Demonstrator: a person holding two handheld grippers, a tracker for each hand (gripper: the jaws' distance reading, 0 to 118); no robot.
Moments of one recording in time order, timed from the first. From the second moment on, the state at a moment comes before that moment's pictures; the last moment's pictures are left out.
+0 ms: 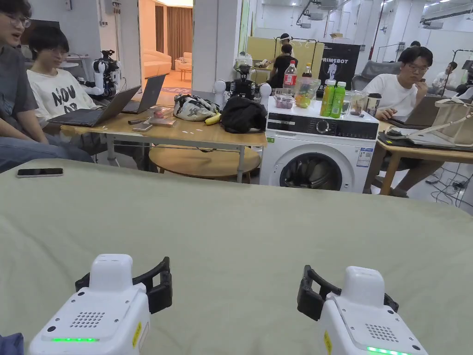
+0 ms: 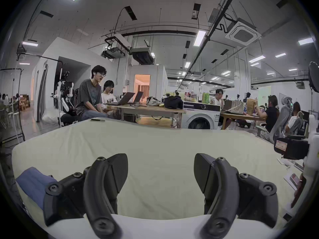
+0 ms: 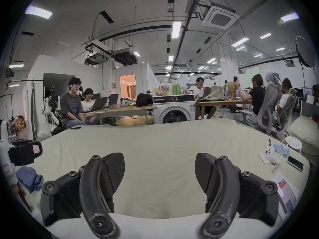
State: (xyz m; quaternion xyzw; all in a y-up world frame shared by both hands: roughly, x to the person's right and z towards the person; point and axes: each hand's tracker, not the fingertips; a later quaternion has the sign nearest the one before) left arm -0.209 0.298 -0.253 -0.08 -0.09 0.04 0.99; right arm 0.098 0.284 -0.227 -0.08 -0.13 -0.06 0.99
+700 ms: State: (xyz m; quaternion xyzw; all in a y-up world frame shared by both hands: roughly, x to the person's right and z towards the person) left arm -0.209 0.299 -0.254 -0.07 -0.10 0.02 0.99; right arm 0.095 0.285 -0.232 -0.11 -0.15 -0.06 0.98
